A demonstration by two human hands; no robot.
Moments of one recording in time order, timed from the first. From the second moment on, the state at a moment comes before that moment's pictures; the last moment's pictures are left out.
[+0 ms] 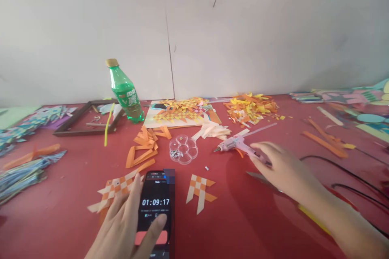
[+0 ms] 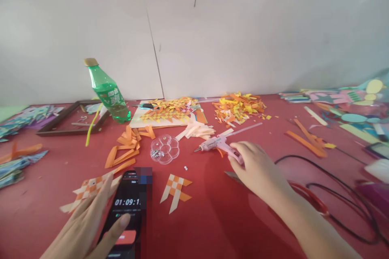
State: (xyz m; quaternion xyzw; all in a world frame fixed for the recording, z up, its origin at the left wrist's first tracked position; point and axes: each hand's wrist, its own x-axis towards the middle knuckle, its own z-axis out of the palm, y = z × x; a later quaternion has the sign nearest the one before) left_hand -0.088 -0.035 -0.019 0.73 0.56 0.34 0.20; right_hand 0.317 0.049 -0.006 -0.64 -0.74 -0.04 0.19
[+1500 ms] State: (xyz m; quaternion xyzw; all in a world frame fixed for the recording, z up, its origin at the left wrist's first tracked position) left_hand -0.098 -0.028 -0.027 0.73 0.57 0.36 0.13; right_hand 0.293 0.057 -0.020 -0.73 -0.67 0.01 0.15
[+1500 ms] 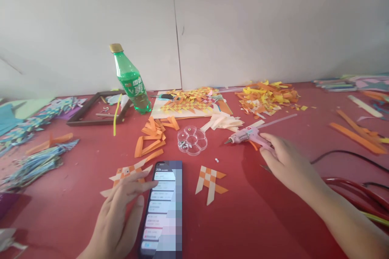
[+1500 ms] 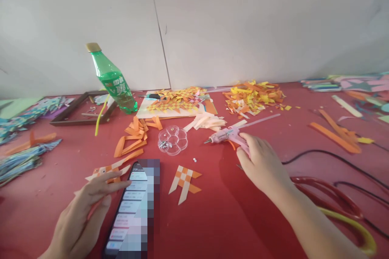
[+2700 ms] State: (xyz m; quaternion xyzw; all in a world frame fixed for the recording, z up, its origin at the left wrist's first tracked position) left_hand -0.113 -0.027 -0.021 0.84 0.42 0.29 0.17; right_hand 0.292 0.057 -0.018 -0.75 -0.64 0.06 0.14
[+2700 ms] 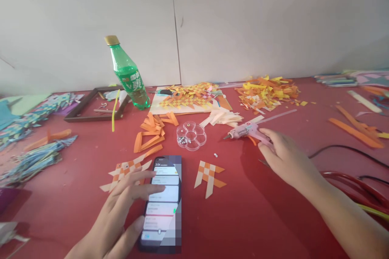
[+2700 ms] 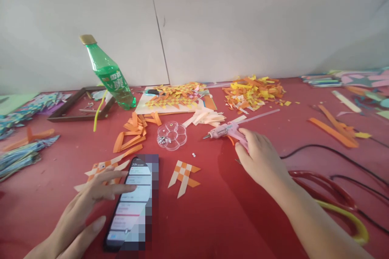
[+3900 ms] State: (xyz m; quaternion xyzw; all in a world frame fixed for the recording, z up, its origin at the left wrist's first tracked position) left_hand -0.115 -0.025 0.005 0.91 0.41 0.08 0.06; right_hand 0.293 0.059 -0.020 -0.74 -0.65 0.04 0.15
